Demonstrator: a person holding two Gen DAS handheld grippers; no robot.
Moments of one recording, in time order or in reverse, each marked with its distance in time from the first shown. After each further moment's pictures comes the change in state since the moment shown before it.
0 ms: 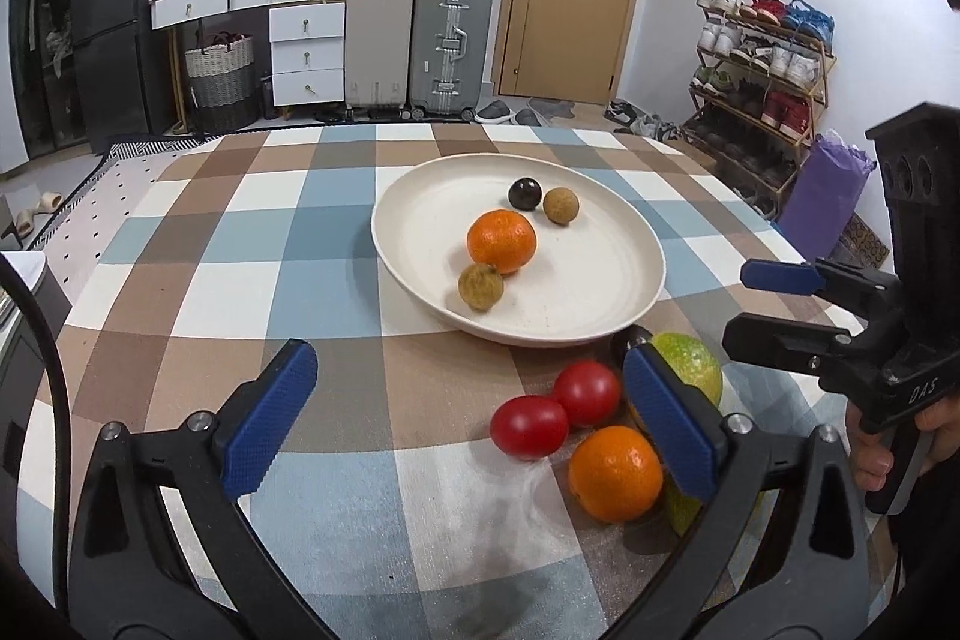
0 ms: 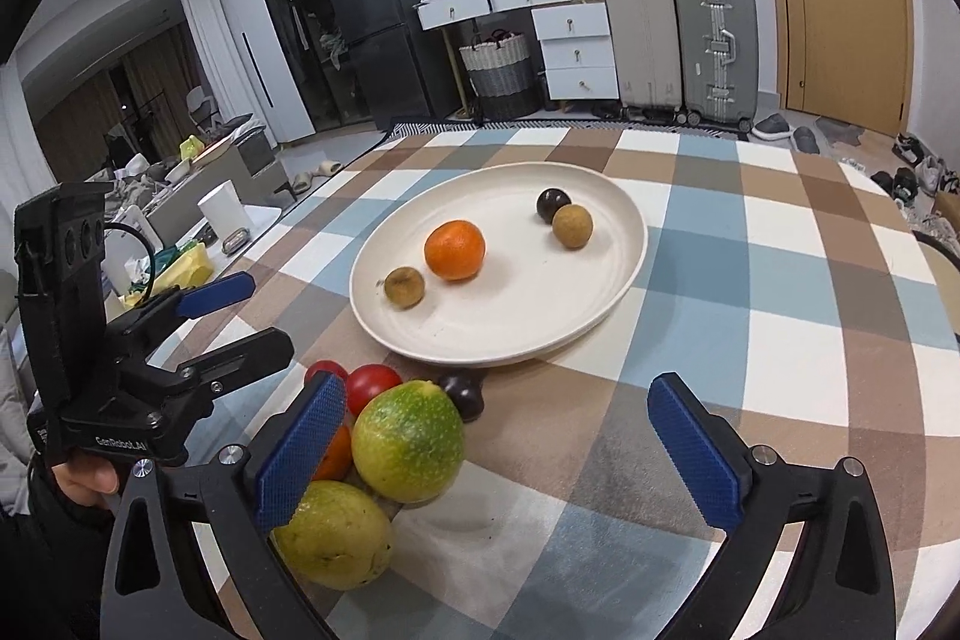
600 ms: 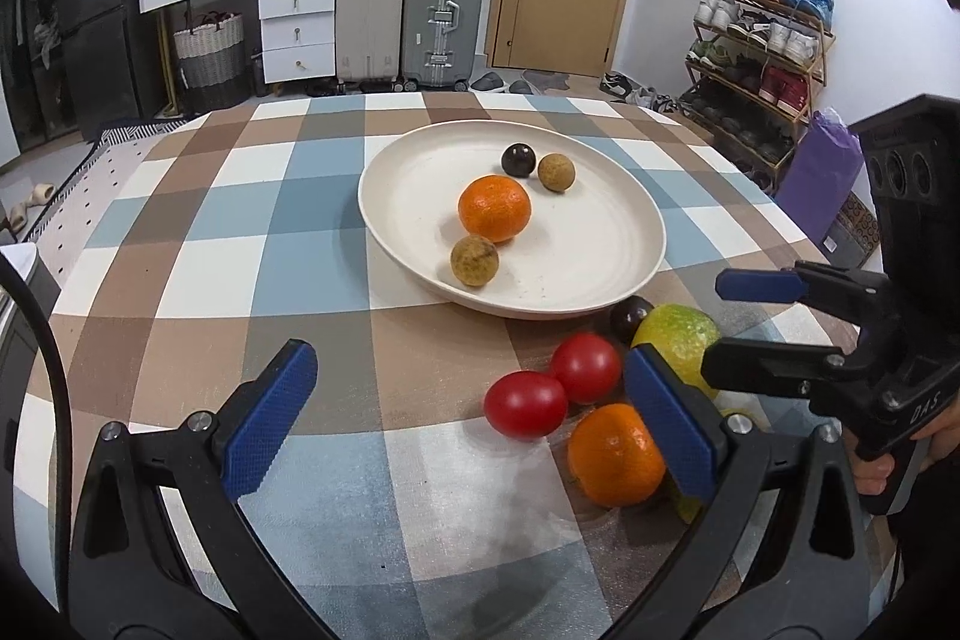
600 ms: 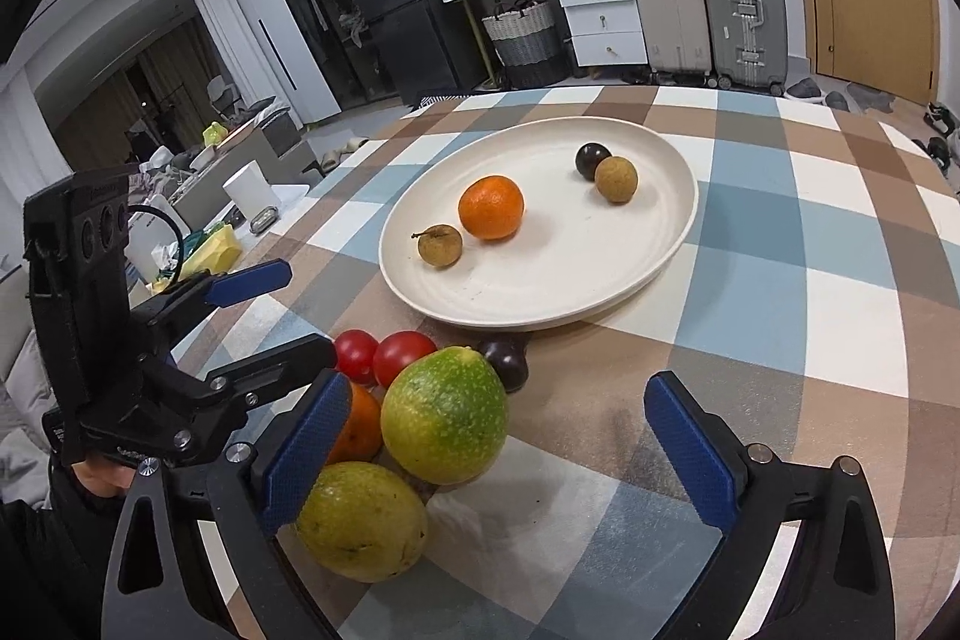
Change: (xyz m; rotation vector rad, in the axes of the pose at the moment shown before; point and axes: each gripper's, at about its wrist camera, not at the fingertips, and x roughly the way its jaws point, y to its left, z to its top) left arm 0.013 0.001 -0.002 -0.004 0.071 -0.010; right arm 0.013 0.008 -0.009 0.031 0.083 0.097
